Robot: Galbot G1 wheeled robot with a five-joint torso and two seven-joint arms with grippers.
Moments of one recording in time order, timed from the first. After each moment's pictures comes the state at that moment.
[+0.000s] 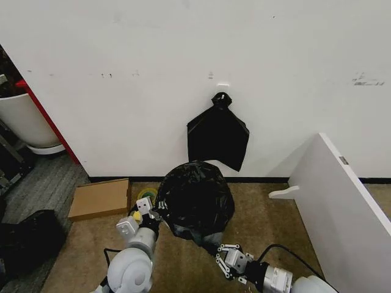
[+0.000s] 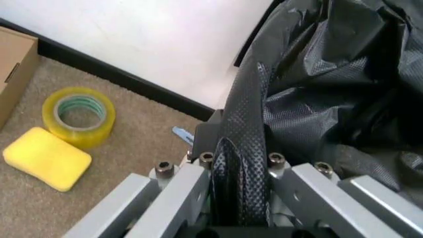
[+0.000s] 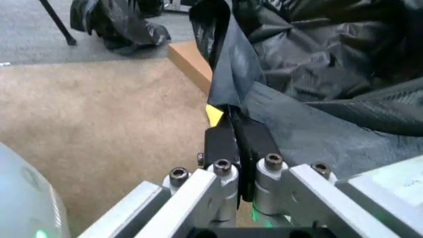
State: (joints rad) left arm 1.36 -1.10 -0.14 -2.13 -0.91 0.12 -0.56; right arm -1.52 0.78 0.12 2.10 0.08 0.10 -0.34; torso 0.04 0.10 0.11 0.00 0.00
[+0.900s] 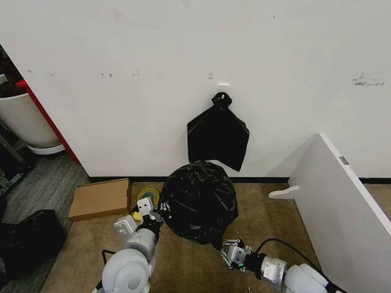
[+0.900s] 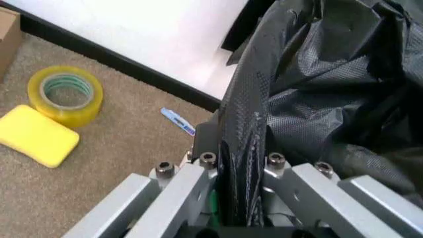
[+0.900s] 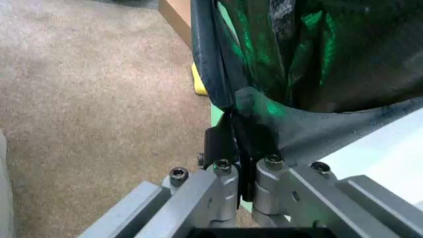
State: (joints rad) left arm 1.38 -1.09 -0.14 -2.20 -0.98 0.18 -0.60; right arm -1.42 0.82 0.09 1.91 -0.06 0.14 -0.36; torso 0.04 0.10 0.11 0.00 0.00
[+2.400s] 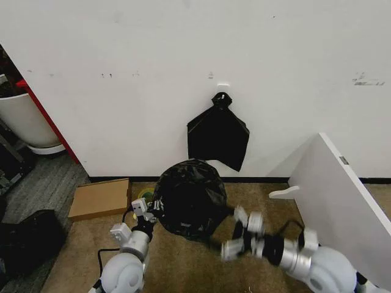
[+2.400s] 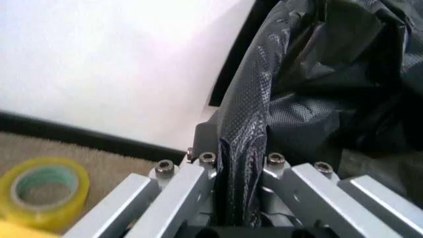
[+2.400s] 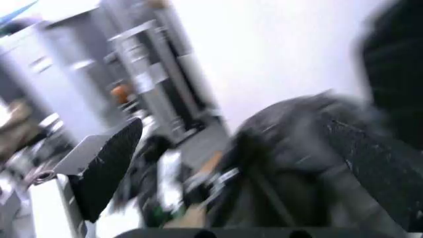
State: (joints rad) left arm 1.37 -1.04 -0.15 -1.87 -0.79 -0.25 -0.13; right arm -1.40 0.77 0.33 2.26 1.06 -0.14 -0.25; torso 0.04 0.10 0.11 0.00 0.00
